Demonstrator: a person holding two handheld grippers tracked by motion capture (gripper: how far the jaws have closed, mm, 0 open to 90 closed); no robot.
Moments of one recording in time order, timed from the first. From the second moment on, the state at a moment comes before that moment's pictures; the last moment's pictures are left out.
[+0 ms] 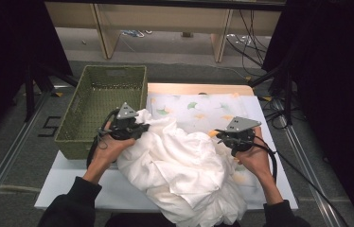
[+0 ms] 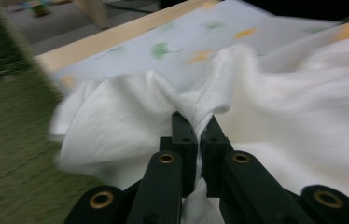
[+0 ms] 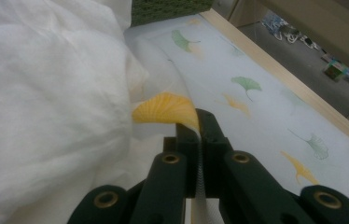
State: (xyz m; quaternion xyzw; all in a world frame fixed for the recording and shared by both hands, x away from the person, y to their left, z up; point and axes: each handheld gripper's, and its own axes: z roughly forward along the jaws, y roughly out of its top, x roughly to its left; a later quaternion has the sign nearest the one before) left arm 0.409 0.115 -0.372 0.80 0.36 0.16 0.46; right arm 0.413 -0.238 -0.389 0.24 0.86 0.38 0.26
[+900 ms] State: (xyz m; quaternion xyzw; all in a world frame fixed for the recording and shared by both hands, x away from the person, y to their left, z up) left arm 0.367 -0.063 -0.433 0.89 0.20 0.10 0.40; right arm 0.406 -0.235 -0.374 0.23 0.85 0.40 0.26
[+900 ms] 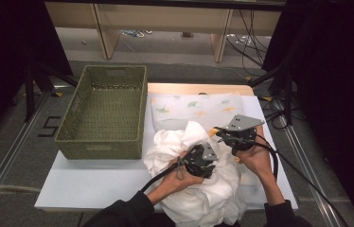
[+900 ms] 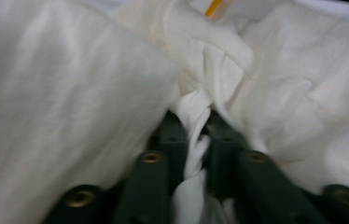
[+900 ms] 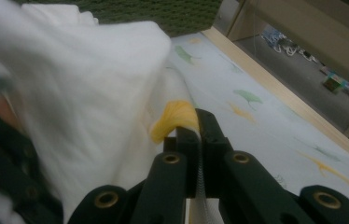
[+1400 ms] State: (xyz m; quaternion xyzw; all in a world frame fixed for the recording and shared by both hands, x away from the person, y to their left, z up) left arm 0.399 0.039 -0.363 0.87 0.20 0.16 0.42; right arm 0.407 -0.237 -0.375 0.23 0.85 0.40 0.25
